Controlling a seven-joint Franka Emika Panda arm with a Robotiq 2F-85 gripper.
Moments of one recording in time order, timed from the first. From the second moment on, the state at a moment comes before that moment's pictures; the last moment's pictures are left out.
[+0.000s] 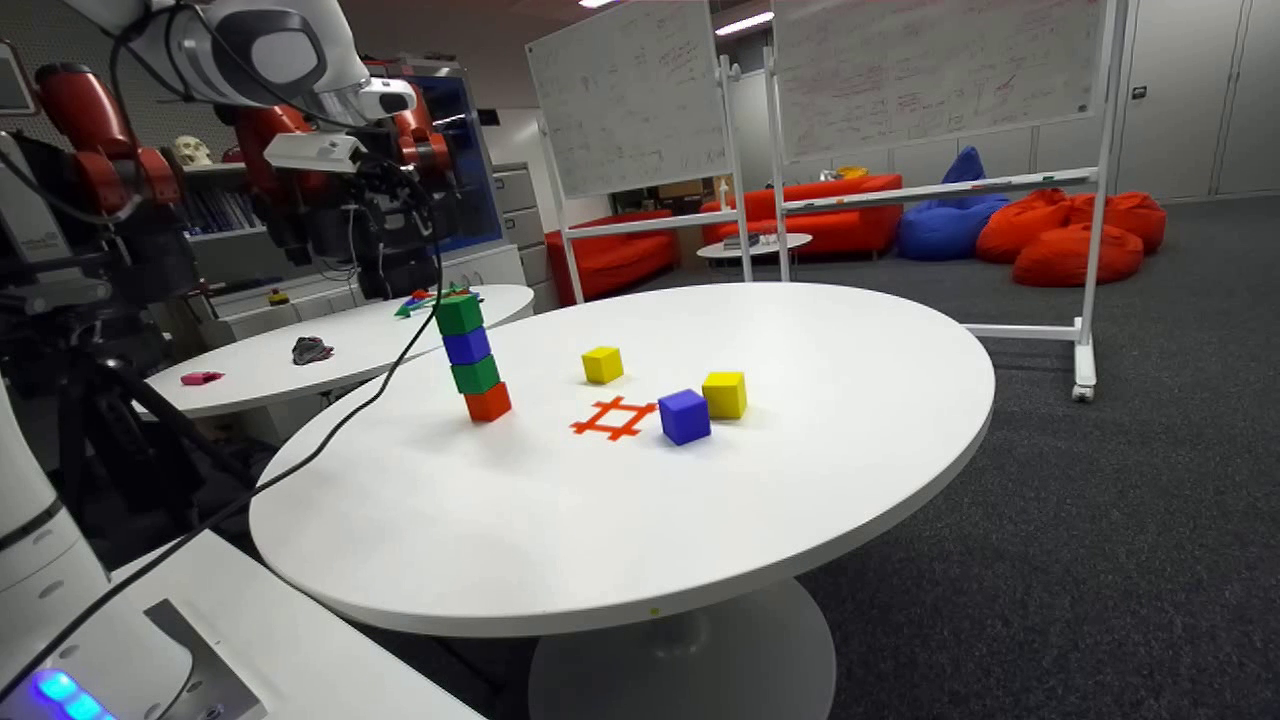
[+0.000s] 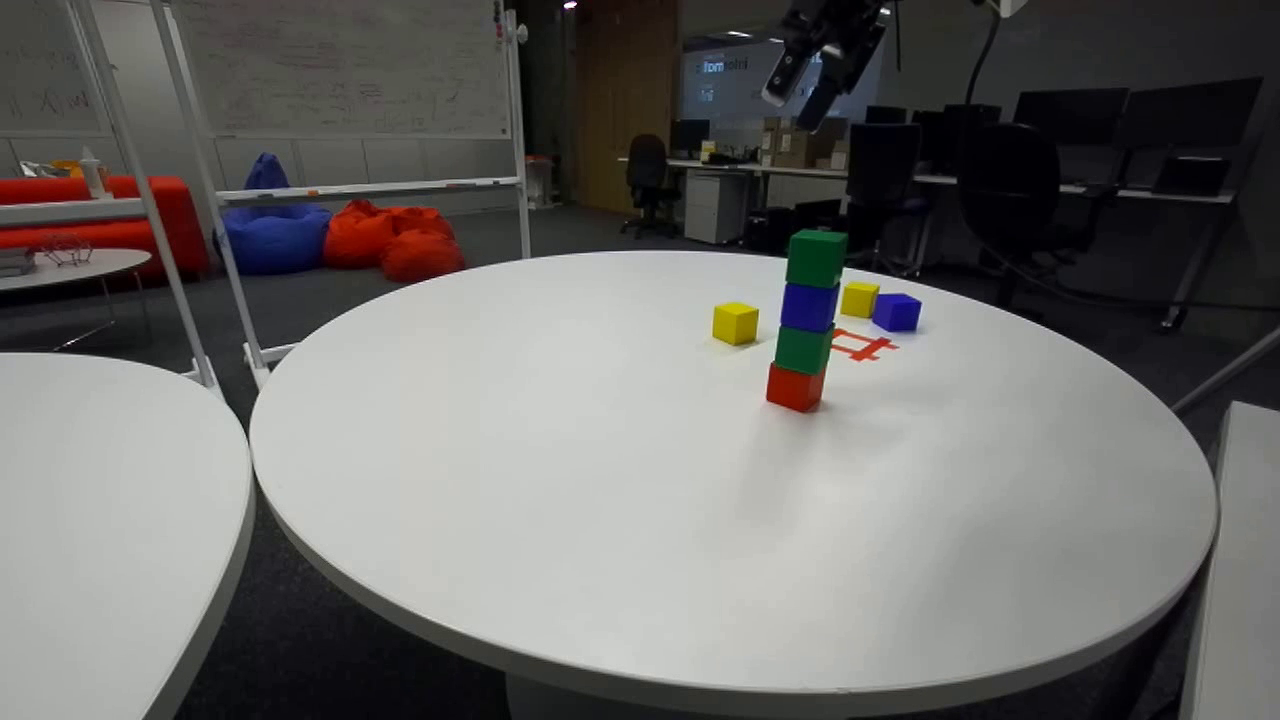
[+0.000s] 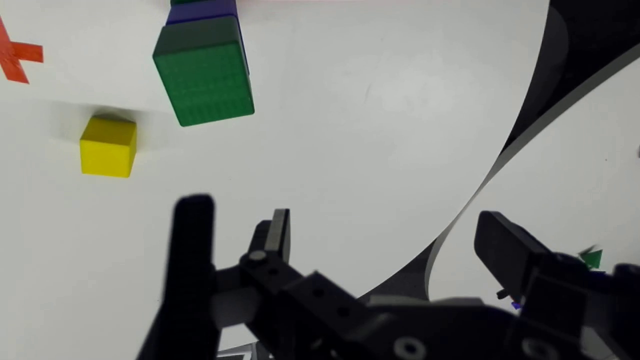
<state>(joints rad) 0.22 -0.25 0.12 -2.40 0.33 2.56 -0.09</state>
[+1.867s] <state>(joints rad) 0.15 -0.25 0.11 -2.38 0.20 2.38 0.10</state>
